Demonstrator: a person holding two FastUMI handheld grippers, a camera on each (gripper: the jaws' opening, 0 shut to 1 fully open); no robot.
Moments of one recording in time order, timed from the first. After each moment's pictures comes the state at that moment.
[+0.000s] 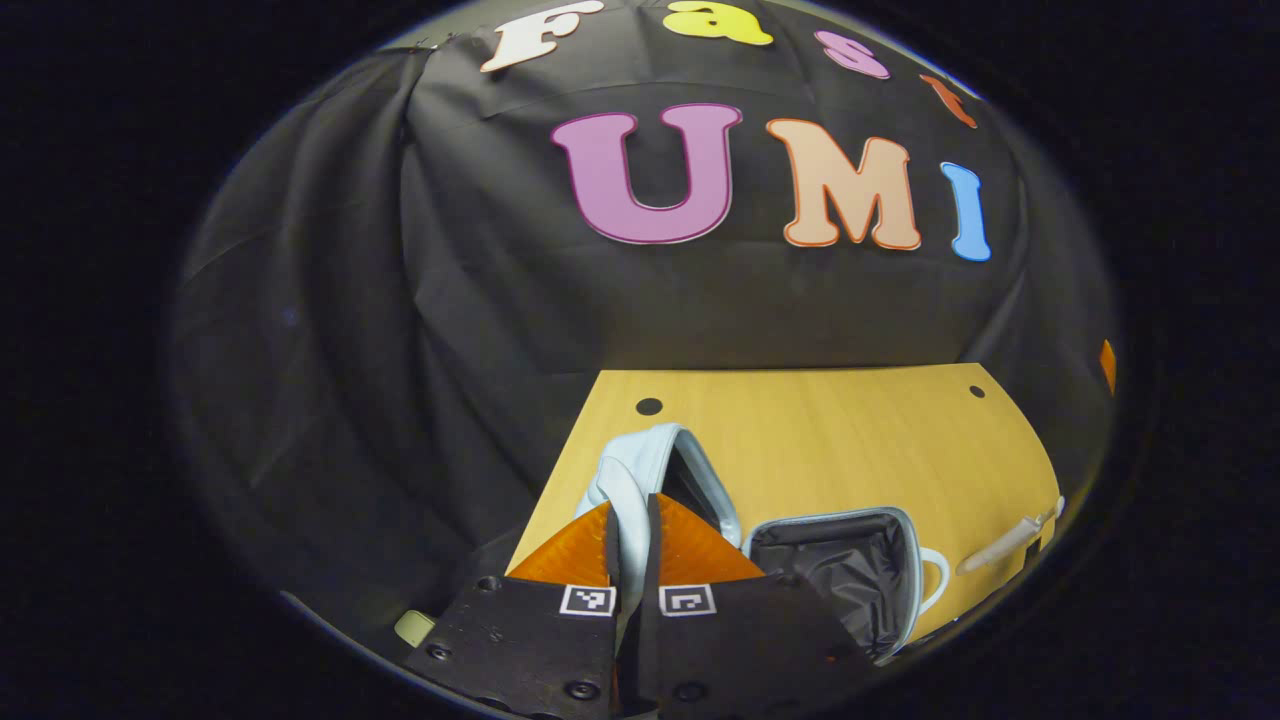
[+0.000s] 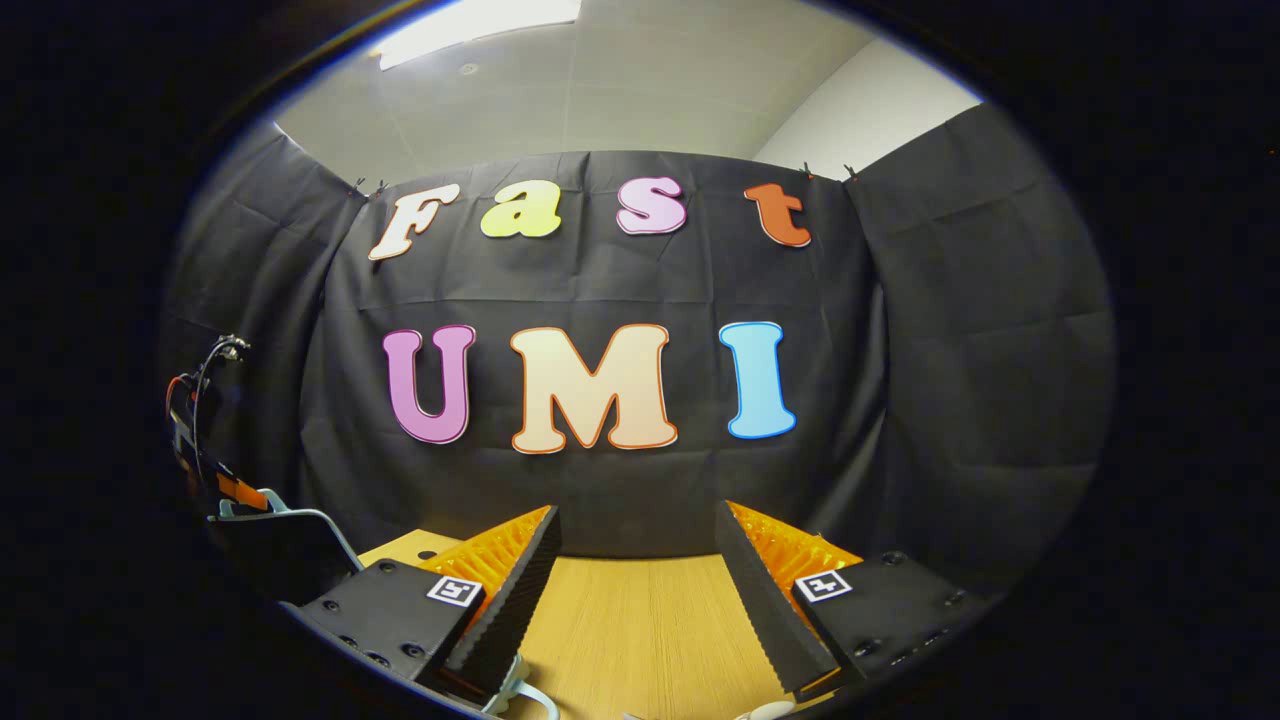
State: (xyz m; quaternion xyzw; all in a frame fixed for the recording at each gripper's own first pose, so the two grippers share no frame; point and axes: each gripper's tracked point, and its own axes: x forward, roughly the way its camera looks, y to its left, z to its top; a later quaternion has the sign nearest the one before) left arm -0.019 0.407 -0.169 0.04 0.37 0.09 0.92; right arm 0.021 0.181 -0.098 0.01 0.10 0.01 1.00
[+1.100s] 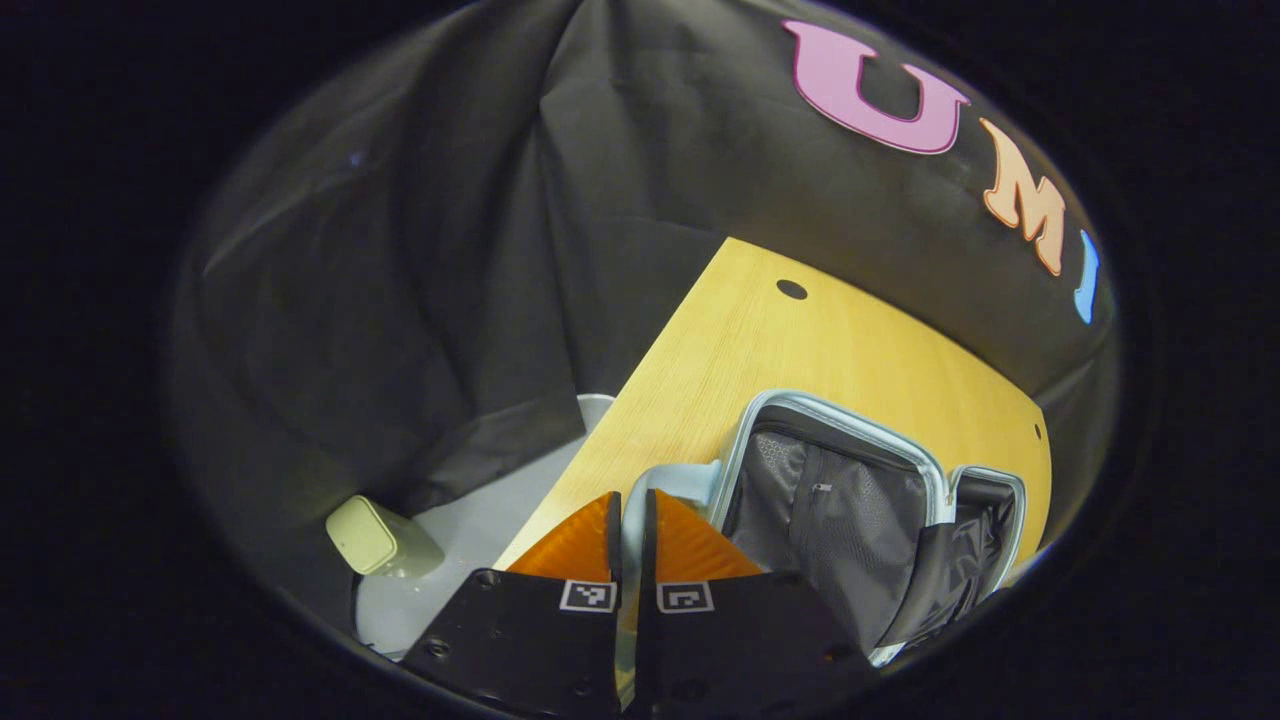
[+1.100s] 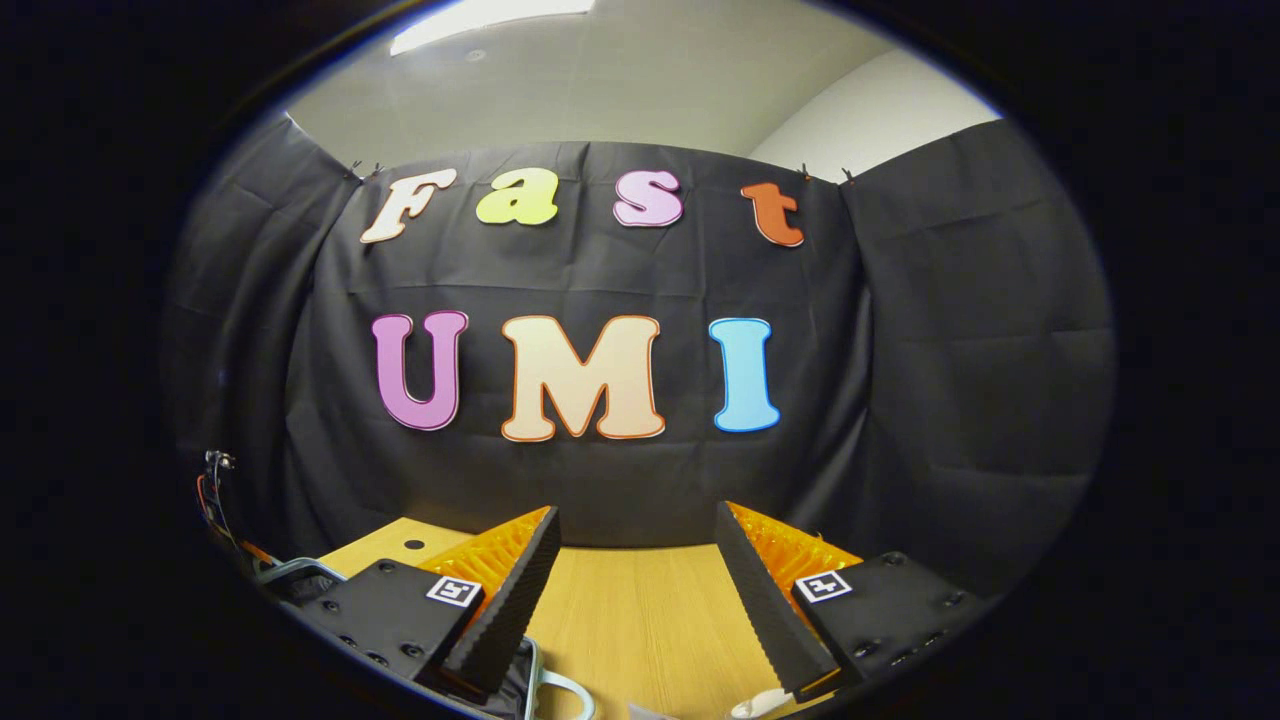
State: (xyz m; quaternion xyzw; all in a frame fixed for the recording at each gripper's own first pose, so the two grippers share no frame) left arm -0.095 0.545 -0.363 -0.13 0.47 0.19 0.85; right arm 0.004 0.177 -0.097 -0.01 0.12 -0.03 0.99
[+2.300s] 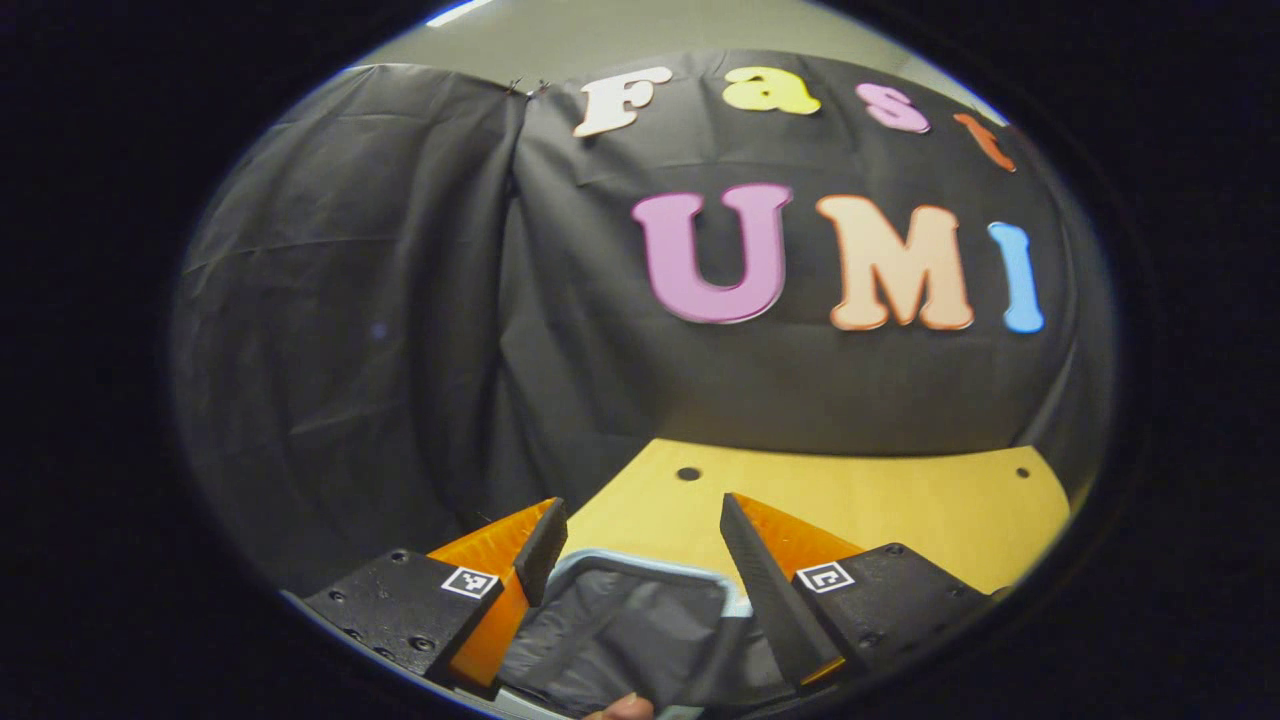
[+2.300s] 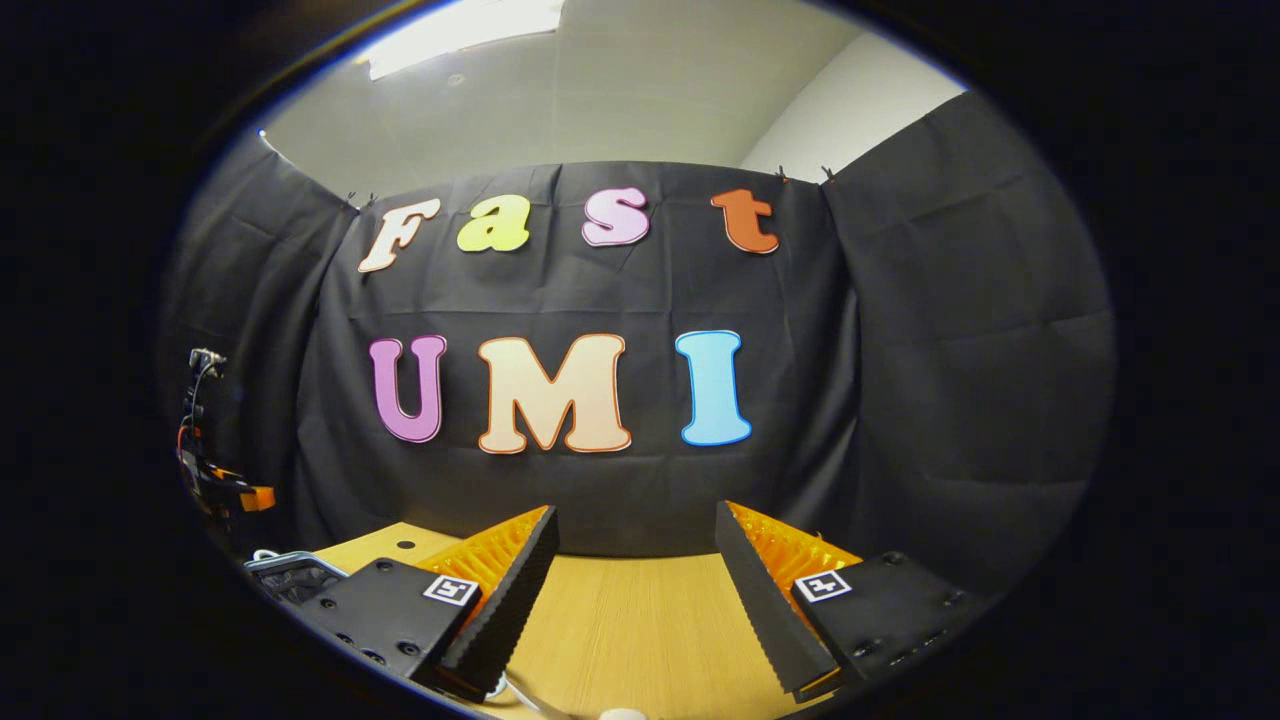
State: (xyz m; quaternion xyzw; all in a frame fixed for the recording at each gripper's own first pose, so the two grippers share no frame) left arm -0.069 0.355 -0.093 0.03 0.19 0.19 0.96; right arm -0.004 0.048 -0.081 0.02 0.09 0.01 1.00
